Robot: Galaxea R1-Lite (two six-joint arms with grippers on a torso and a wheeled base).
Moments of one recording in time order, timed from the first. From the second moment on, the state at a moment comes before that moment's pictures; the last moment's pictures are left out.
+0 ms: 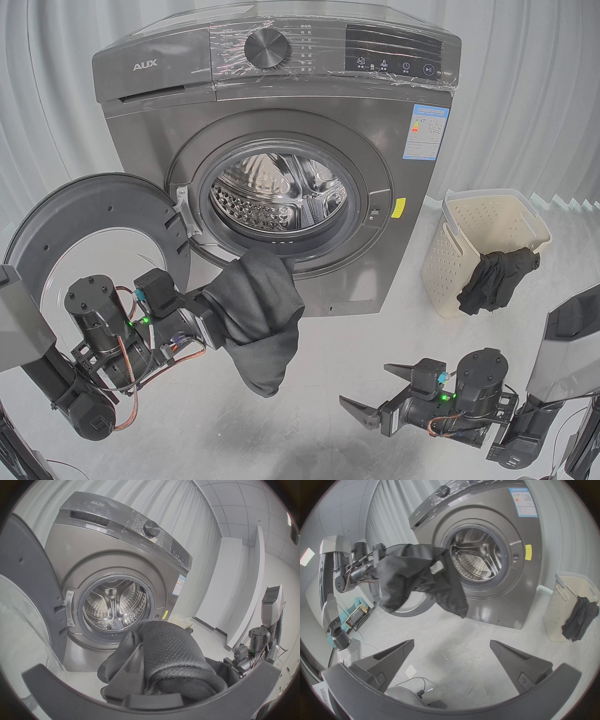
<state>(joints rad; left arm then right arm) -0.46 1.86 -0.36 -1.55 -0.19 -0.16 0.78 2.07 -0.21 -1.54 -0.06 0.15</state>
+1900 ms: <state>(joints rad) -0.42 1.83 -0.25 -1.55 -0.17 -0.09 0.62 2.01 -0.24 -1.54 -0.07 0.17</state>
